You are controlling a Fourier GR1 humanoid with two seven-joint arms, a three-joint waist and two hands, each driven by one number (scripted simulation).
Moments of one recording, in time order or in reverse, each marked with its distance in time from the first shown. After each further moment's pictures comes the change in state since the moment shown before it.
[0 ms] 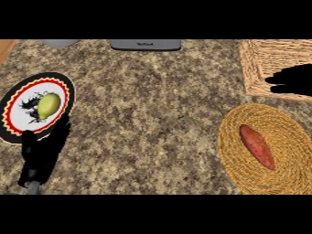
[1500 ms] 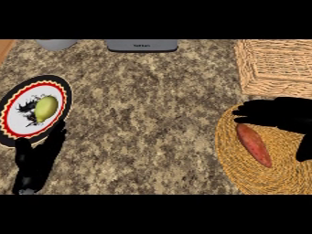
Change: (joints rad) left arm 0.061 -0.018 0.046 -0.029 -0.030 -0.041 0.003; right arm 0.105 0.241 0.222 0.266 0.386 -0.296 -0.234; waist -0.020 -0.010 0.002
